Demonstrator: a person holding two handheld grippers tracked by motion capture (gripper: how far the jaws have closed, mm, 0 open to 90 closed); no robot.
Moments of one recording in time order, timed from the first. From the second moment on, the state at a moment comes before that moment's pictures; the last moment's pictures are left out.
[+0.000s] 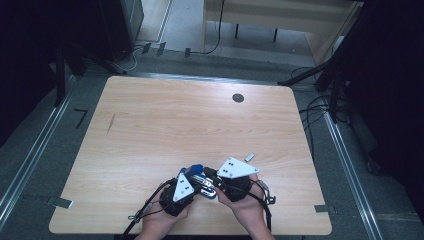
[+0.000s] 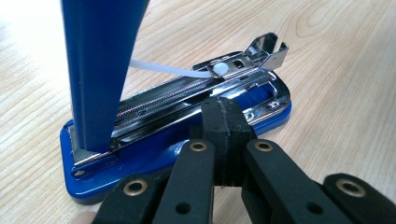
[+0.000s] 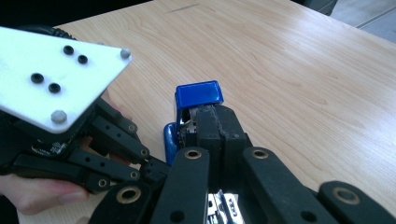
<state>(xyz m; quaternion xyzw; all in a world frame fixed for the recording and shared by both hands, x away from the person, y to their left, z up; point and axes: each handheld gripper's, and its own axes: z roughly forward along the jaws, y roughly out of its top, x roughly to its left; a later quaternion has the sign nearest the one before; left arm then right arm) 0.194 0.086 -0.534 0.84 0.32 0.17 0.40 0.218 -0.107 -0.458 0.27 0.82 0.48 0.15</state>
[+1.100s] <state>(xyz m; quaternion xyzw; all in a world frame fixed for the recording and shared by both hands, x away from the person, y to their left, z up) 0.194 0.086 -0.534 0.84 0.32 0.17 0.40 0.230 -0.080 -0.448 0.26 0.82 0.50 0.15</state>
